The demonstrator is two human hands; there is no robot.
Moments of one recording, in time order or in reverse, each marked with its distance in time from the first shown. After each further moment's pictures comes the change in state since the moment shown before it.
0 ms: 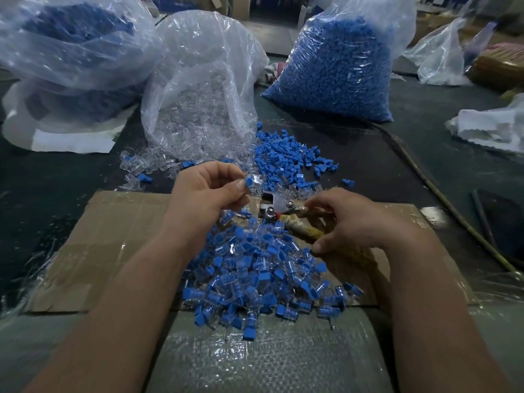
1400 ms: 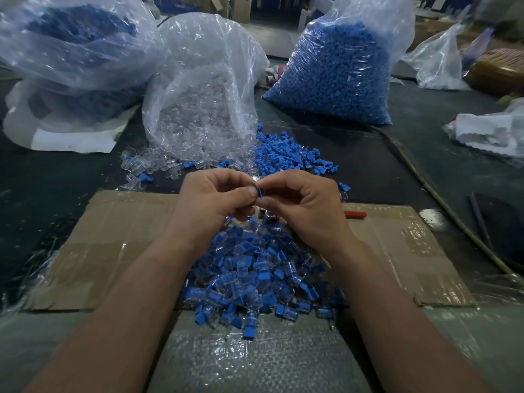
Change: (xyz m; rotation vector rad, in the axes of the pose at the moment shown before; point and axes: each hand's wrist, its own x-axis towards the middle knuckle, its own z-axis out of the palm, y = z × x) left_hand -0.004 0.002 0.003 -0.003 -0.041 -0.046; right_hand 0.004 -0.052 0.037 0.581 0.533 -0.683
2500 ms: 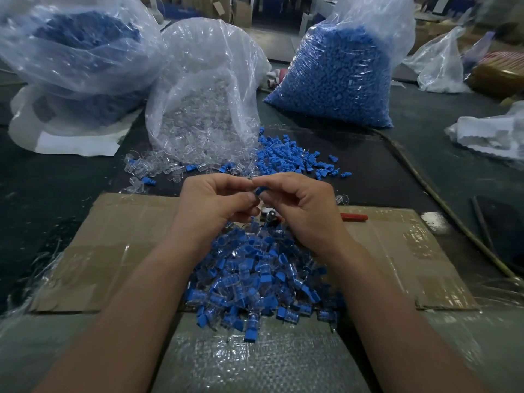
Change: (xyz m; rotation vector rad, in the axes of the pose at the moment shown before) left_hand 0.001 -0.004 0.000 -0.013 0.048 -0.039; right_hand 0.003 0.008 0.003 -0.093 0.027 -0.027
